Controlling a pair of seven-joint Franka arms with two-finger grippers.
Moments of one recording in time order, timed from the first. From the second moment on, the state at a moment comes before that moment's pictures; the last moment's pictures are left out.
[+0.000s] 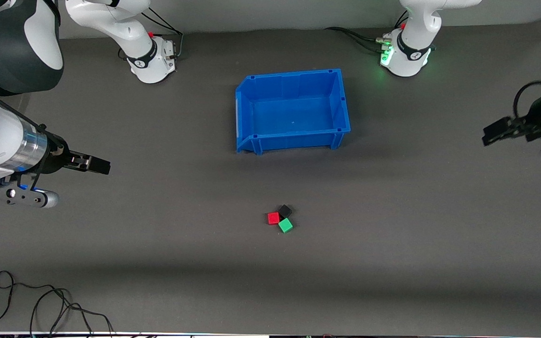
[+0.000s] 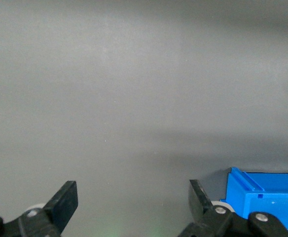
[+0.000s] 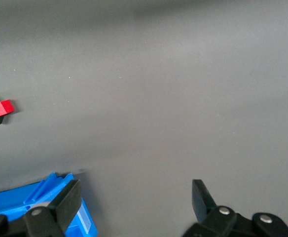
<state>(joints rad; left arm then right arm) -0.01 0.00 -0.01 -1.59 0.00 1.56 -0.11 0.31 0.44 -0.19 -1.00 0.08 1.26 0.35</state>
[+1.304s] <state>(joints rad) 0.01 0.06 -0.01 -1.56 -0.04 1.58 -0.05 0.10 0.14 -0.08 -1.40 0.08 1.46 0.18</state>
